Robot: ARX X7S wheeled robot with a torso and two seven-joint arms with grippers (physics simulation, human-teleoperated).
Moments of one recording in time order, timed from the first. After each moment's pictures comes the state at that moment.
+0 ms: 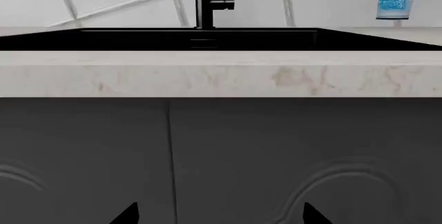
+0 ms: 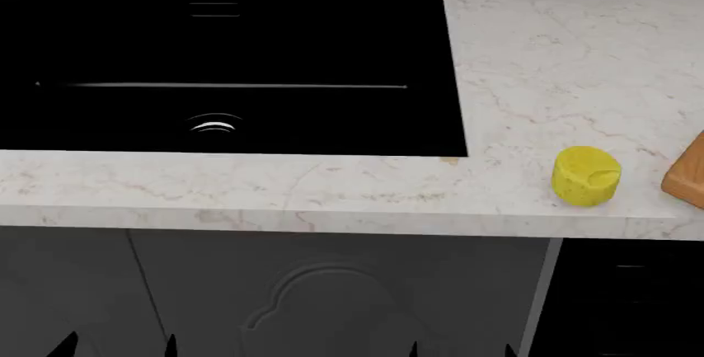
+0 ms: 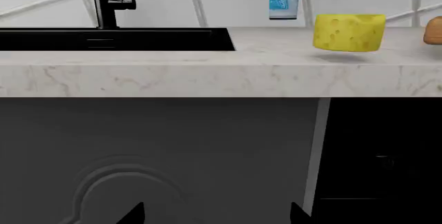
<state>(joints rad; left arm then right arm) 0.00 0.00 0.00 0.00 0.00 0.00 0.00 0.00 0.00 0.00 0.00 0.00 0.00 0.00</state>
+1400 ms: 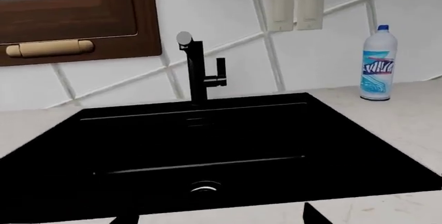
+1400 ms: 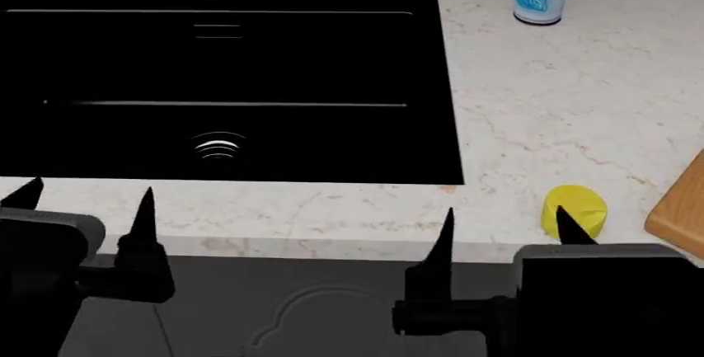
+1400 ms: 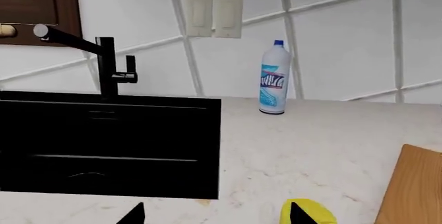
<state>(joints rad) -0.35 -0.15 0.07 0.50 -0.14 -0.77 -0.08 0.27 0.20 -0.01 -0.59 0.22 0.77 0.11</state>
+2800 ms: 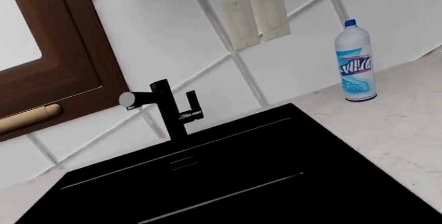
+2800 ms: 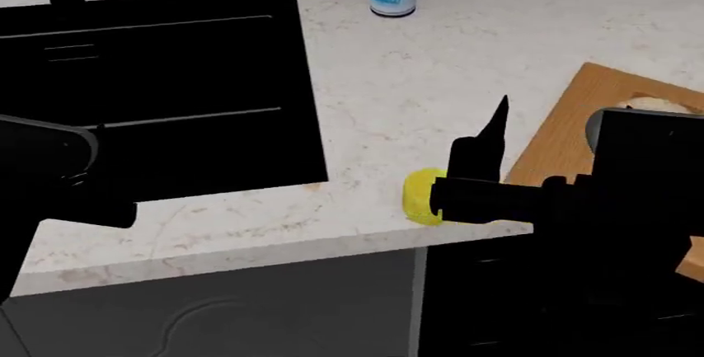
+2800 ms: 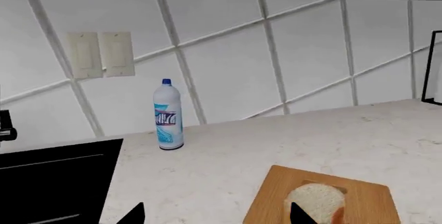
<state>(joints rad) -0.65 -0.27 0.20 0.52 -0.08 -1.10 -0.19 0.64 0.17 0.12 -0.70 0.34 1.23 0.23</state>
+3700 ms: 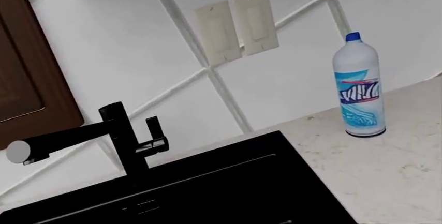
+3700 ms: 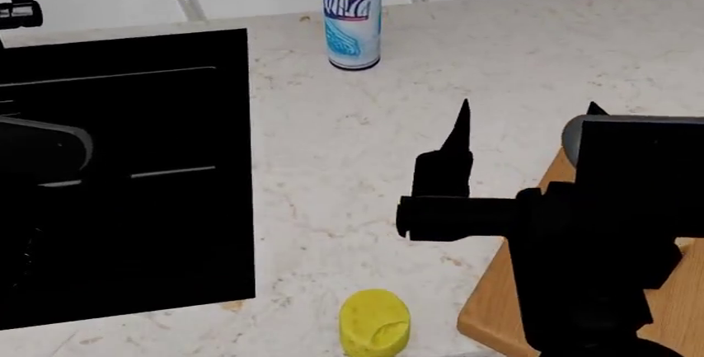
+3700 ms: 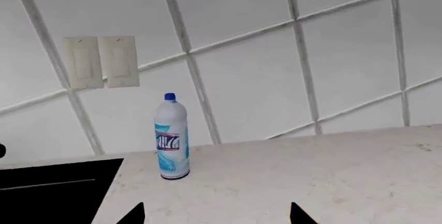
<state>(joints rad) -0.64 -0.27 0.19 0.53 -0.09 -1.08 -0.20 0.67 0.16 0.16 -0.83 0.46 1.37 0.22</state>
